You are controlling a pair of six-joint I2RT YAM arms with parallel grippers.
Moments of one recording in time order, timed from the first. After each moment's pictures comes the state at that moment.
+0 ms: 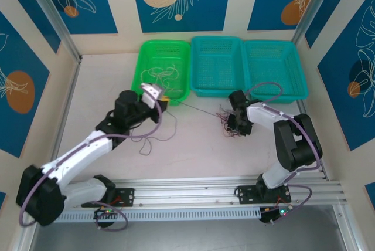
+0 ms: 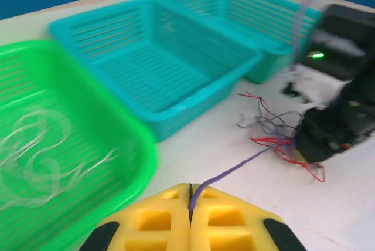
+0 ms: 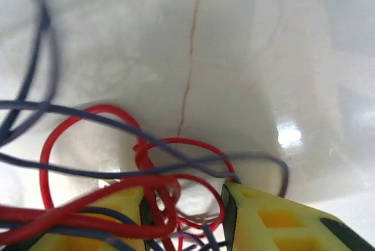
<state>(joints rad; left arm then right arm) -0.53 1.08 0.73 0.04 0.21 0.00 0.28 1.60 0.87 -0.69 0.03 0.64</state>
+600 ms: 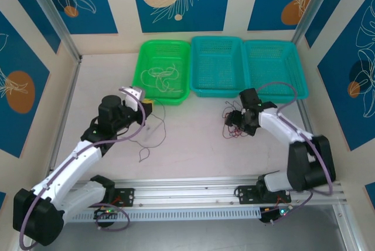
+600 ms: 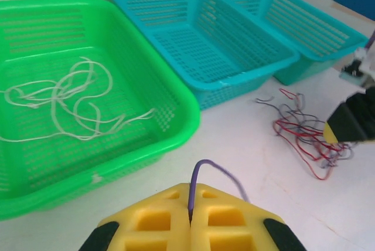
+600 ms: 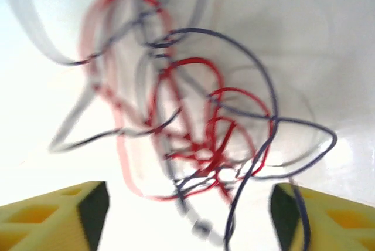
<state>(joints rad) -0.40 0.95 0.67 -0.06 0.32 -0.10 0.25 1.33 0.84 -0.73 -0.09 0.62</state>
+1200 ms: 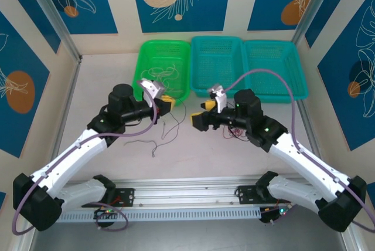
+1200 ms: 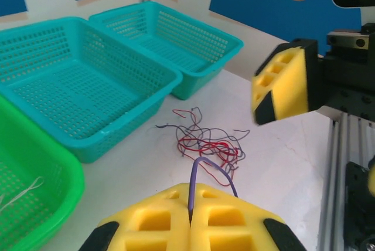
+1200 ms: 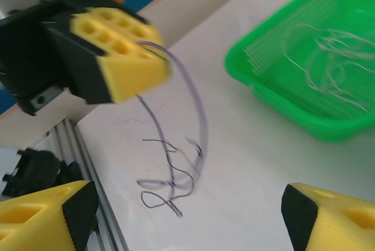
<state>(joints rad) -0.58 1.07 0.89 -0.11 0.50 -0.04 0.69 0.99 0.88 -0.25 -0.40 0.24</state>
